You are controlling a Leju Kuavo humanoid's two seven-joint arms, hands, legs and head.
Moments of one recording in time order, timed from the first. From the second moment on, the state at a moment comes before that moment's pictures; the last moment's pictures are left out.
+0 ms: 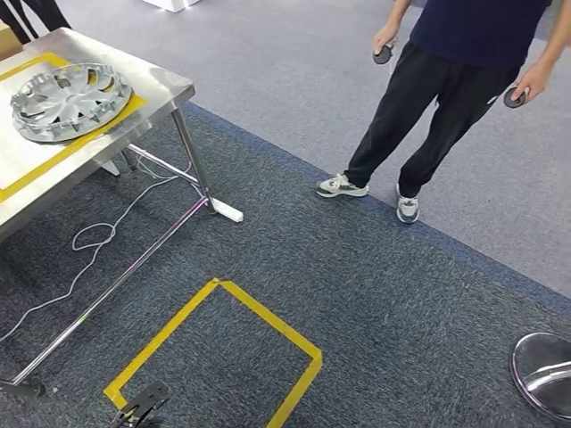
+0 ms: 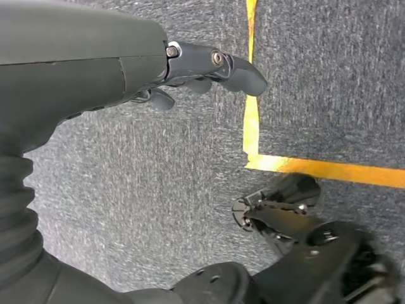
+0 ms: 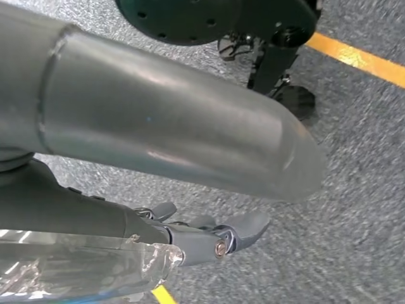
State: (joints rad) left arm -0.08 0.38 -1.19 -0.56 0.88 0.11 -0.04; right arm -0.01 -0.54 1.31 -1.02 -1.30 -0.53 -0.17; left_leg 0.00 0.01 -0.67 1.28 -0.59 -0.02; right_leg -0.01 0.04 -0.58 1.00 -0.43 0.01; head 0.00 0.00
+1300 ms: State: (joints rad) left arm -0.08 0.37 -1.15 -0.54 0.84 0.08 -0.02; right arm 0.02 -0.51 1.19 -0.97 -1.16 -0.48 -0.09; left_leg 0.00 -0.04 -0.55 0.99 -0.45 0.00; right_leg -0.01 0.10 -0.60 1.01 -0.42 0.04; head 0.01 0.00
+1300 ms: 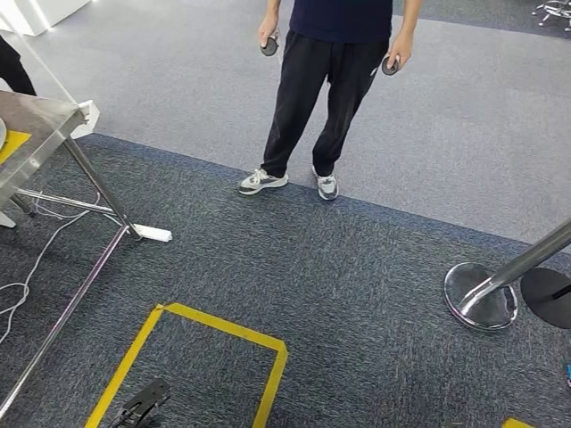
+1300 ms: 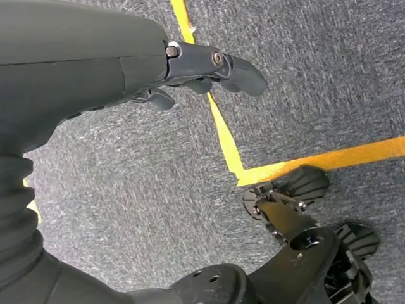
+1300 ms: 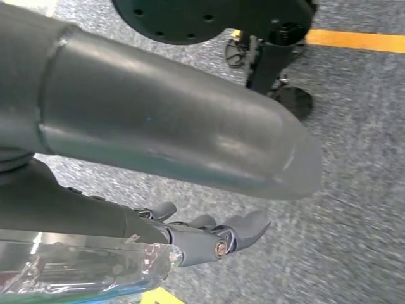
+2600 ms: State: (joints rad) left arm -0.08 0.37 -1.14 -0.53 0.83 0.07 -0.02; right arm 0.03 -0.50 1.16 -0.96 -1.13 -0.47 -0.08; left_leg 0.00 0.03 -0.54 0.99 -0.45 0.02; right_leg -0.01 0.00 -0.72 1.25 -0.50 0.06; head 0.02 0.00
